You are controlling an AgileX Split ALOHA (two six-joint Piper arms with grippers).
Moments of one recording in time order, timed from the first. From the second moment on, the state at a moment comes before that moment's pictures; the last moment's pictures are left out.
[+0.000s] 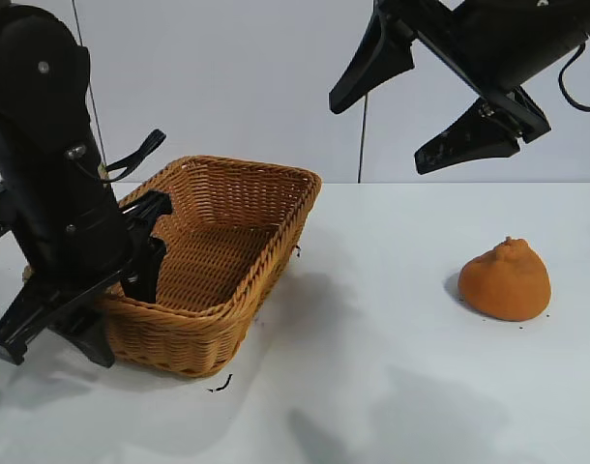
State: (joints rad) left arm -0.55 1.89 -1.05 0.06 0.57 -1.73; right arm 0.23 1.61 -1.11 0.85 0.70 -0.42
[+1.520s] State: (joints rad) left arm -0.26 1.92 -1.33 -0.22 0.80 -0.77; right arm 0.23 1.61 -1.11 0.84 0.70 -0.42
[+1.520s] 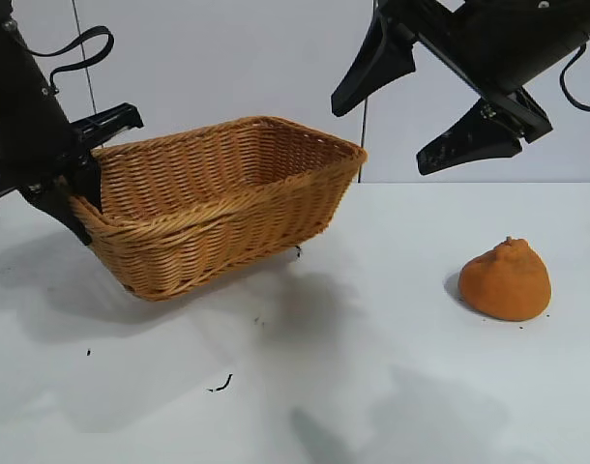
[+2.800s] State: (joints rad) left arm -0.26 2.12 -1.47 -0.26 0.89 -0.17; right arm 0.23 1.61 -1.11 0.84 0.70 -0.42
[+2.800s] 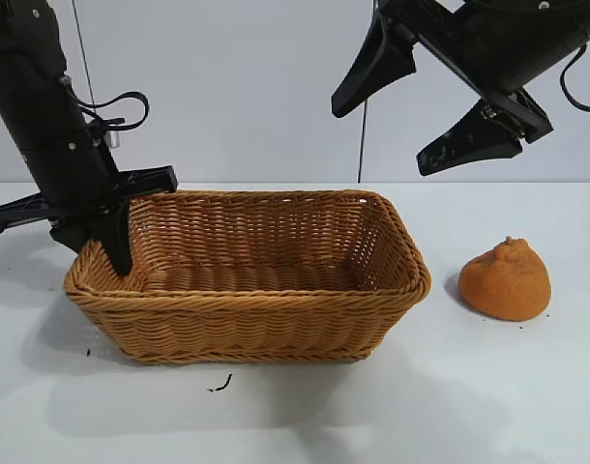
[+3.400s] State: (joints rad) left arm -0.26 2.12 -1.50 -0.28 0.97 -0.17; right arm 0.23 1.61 -1.11 0.83 0.70 -0.42
